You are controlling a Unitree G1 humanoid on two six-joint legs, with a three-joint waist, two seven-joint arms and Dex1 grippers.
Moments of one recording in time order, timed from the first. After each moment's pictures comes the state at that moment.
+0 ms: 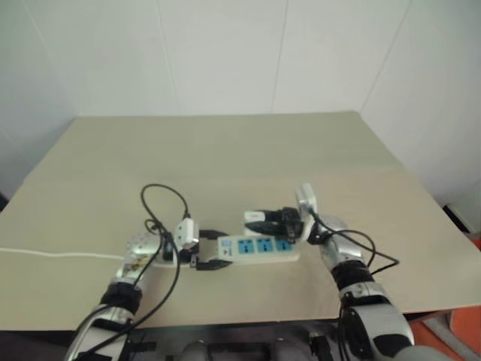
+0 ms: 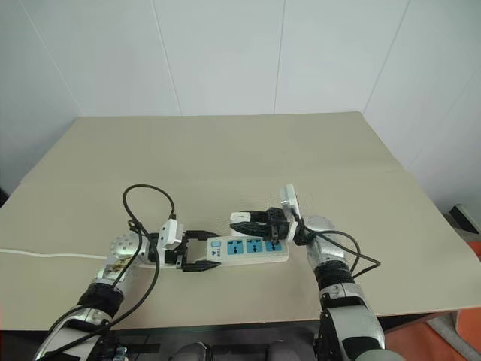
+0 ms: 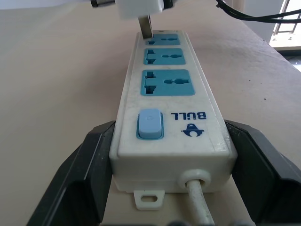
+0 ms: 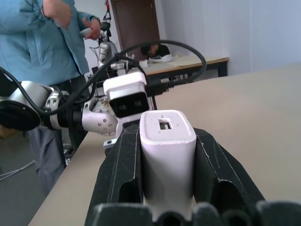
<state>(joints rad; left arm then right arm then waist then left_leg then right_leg) -0.47 0.43 -0.13 0.57 -0.26 -0.31 -1.40 -0.69 -0.20 -0.01 0.71 0.40 -0.07 1.54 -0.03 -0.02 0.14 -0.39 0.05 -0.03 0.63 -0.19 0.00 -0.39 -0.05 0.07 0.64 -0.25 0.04</state>
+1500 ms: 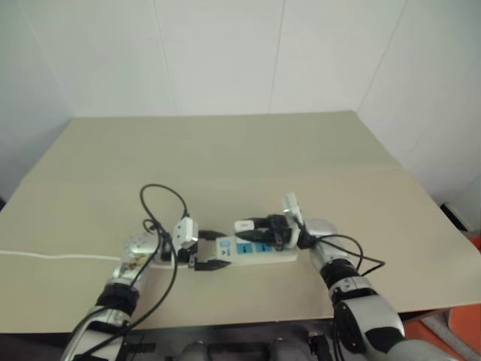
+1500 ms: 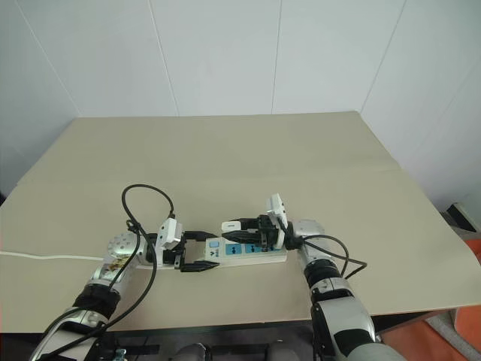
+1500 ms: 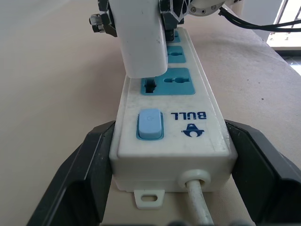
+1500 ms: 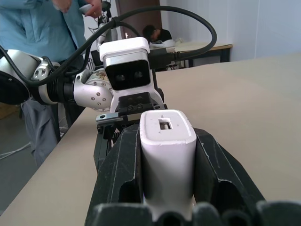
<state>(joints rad) -0.46 0.44 -0.14 0.54 -0.26 -0.24 -1.39 -0.73 -0.15 0.01 0.88 0.33 -0.25 1.55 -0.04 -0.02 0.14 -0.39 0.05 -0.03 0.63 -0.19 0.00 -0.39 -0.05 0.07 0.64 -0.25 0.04</state>
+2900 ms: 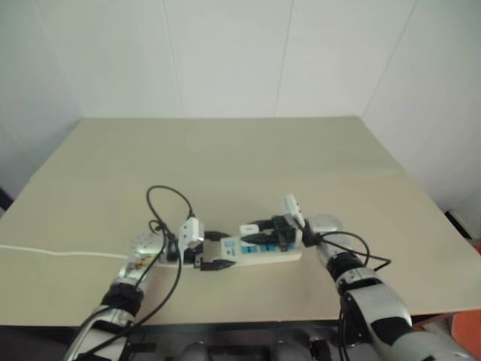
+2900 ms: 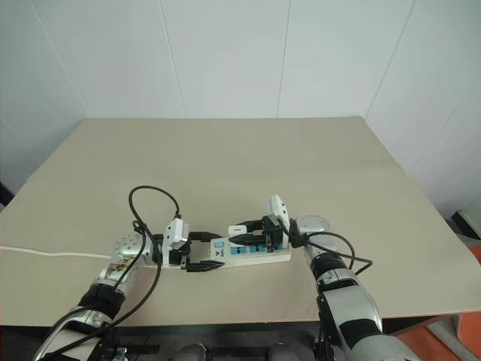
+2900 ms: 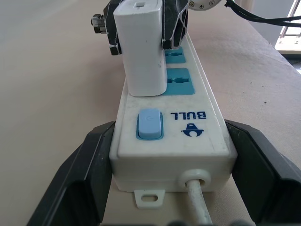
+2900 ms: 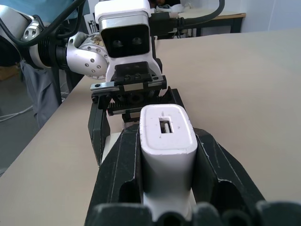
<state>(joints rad) -0.46 0.43 -0.18 0.54 -0.26 -0.22 -1.34 -0.80 -0.23 0.07 1.04 0.27 -0.35 1.55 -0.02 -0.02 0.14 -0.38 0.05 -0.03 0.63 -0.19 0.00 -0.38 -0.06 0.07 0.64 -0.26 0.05</state>
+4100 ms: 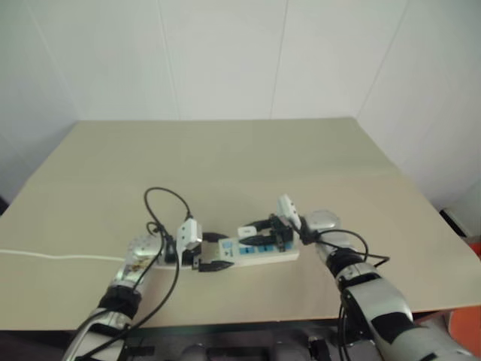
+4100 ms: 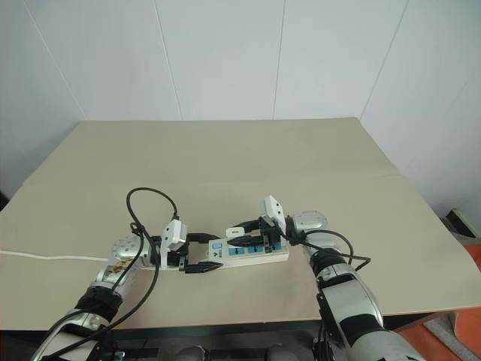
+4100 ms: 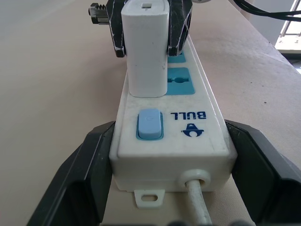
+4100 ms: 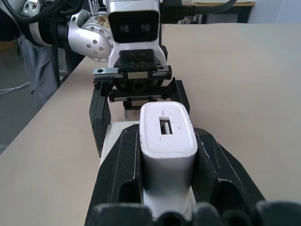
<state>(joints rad) -0.44 0.44 -0.17 0.52 -0.27 -0.20 -1.32 -0.82 -0.24 0.17 1.06 0.26 -0.39 1.53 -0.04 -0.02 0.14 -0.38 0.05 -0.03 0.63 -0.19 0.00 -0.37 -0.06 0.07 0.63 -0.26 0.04</state>
